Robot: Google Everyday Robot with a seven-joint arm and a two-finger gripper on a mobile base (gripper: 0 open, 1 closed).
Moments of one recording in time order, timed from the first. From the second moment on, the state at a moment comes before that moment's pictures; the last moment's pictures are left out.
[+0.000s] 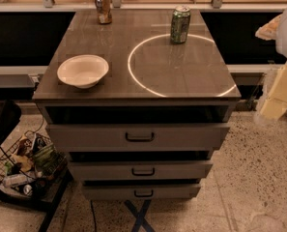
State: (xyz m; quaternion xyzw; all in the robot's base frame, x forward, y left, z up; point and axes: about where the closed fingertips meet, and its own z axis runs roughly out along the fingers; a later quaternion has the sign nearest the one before) arm 0.438 -0.213 0.990 -0.60 0.78 -0.05 0.18
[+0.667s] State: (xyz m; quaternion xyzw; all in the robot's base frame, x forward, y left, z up) arm 0.449 -0.215 0.991 -0.59 0.78 -0.06 0.21
